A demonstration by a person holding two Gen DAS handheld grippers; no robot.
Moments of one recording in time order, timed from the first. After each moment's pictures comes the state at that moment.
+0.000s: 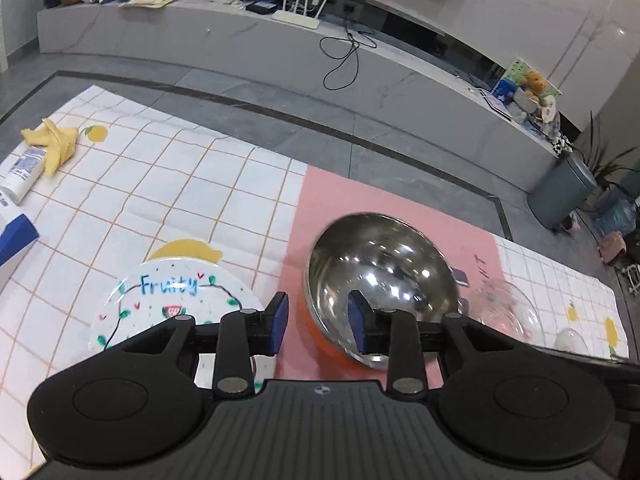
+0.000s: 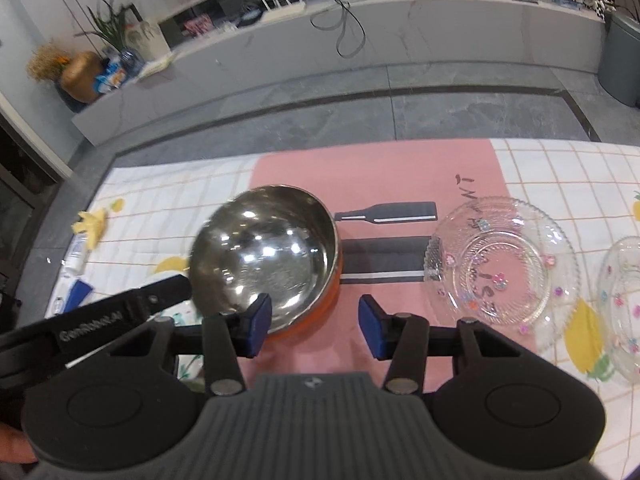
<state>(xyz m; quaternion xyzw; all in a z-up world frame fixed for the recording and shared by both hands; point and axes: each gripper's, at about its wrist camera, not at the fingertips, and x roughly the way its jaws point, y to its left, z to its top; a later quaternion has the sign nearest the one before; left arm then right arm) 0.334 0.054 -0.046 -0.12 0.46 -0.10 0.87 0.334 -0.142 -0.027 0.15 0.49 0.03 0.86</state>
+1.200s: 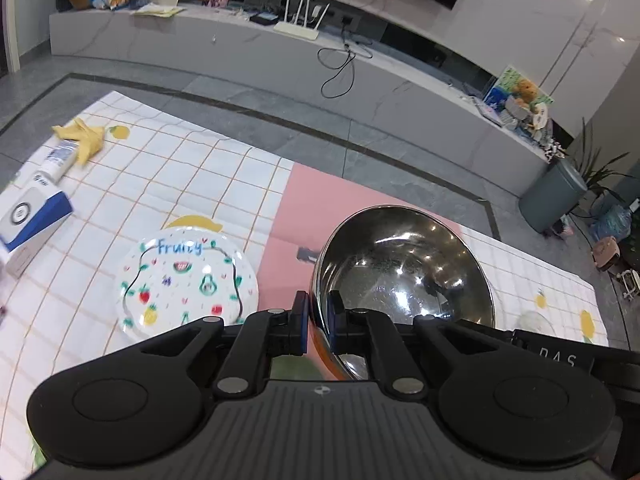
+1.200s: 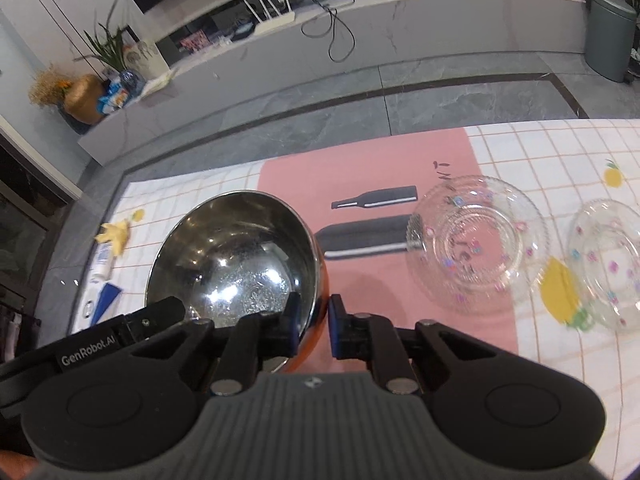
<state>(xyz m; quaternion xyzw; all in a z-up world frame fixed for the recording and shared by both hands) 0.259 0.044 0.017 -0.12 0.46 -0.09 0.88 0.270 -0.161 0.020 0.20 0.47 0.04 0.86</state>
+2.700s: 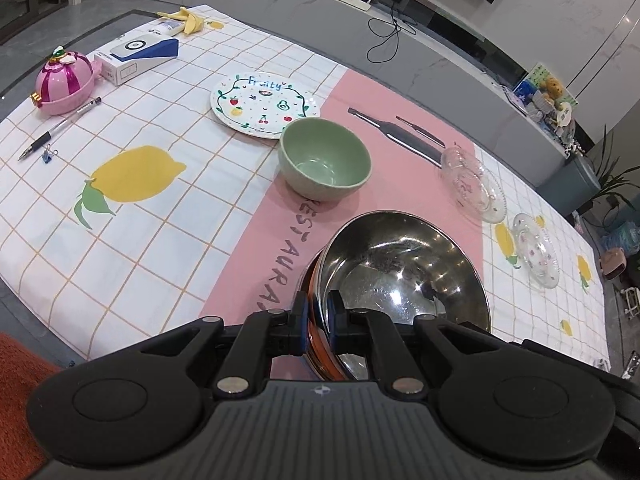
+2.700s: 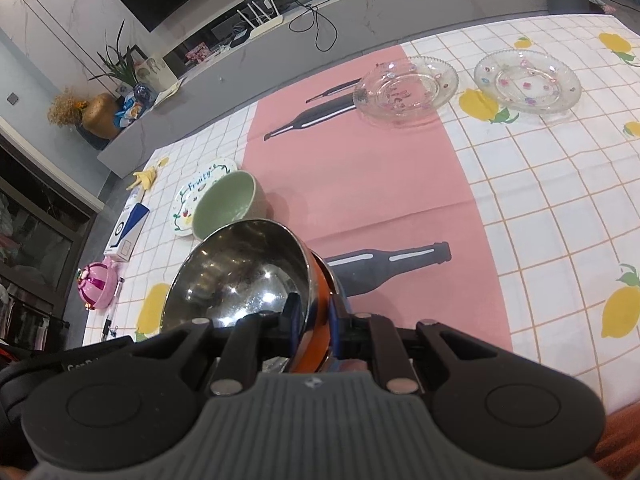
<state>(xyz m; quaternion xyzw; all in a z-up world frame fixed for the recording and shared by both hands) 0.072 0.058 -0.025 -0.17 0.49 -0.03 0.86 0.056 -0.166 -0.019 0.26 0.46 0.04 0.85</state>
